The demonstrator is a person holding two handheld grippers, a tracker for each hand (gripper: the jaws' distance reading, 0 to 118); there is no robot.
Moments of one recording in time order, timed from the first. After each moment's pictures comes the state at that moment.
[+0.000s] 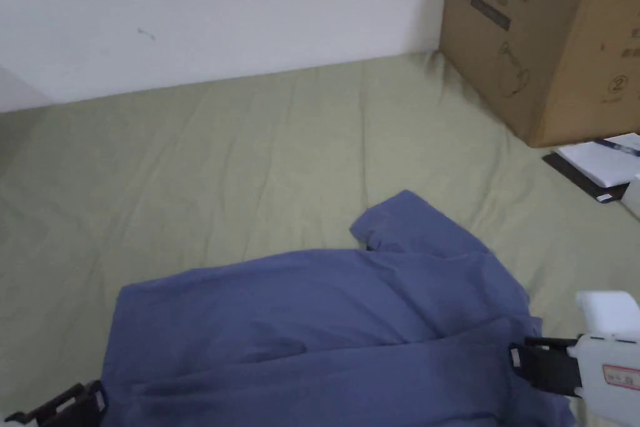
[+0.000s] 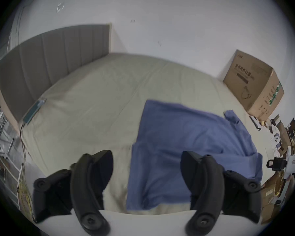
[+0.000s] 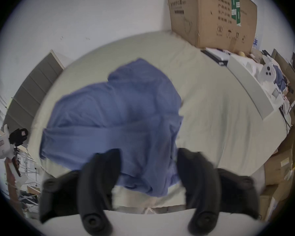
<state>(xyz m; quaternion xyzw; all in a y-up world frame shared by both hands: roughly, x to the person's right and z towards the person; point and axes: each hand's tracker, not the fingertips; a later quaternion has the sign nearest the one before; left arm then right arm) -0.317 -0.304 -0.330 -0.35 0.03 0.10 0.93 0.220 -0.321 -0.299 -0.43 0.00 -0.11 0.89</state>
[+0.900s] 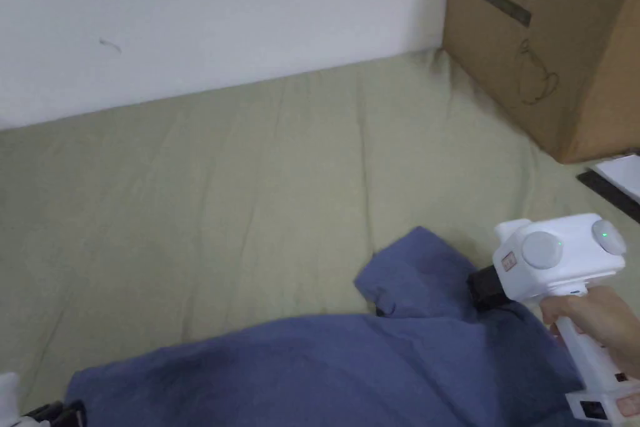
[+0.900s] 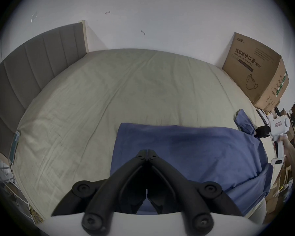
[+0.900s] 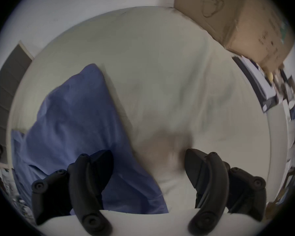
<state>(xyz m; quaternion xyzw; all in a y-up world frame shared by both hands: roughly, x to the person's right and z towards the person) -0.296 -0.349 -0.500 -0.42 -0.01 0.06 0.90 0.258 -0.419 -0.605 -0.56 -0.05 0.00 0.83</state>
